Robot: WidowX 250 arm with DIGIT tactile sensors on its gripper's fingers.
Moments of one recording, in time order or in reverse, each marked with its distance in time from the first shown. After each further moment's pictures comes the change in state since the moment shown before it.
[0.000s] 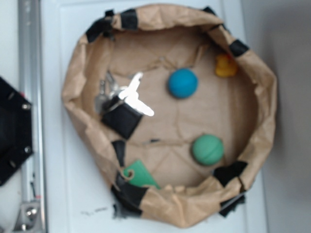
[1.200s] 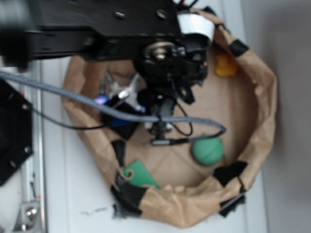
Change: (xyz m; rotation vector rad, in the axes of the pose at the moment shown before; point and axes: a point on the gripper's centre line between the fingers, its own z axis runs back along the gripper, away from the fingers) arm 0.118 0.072 -0.169 0.023 0.058 -0.005
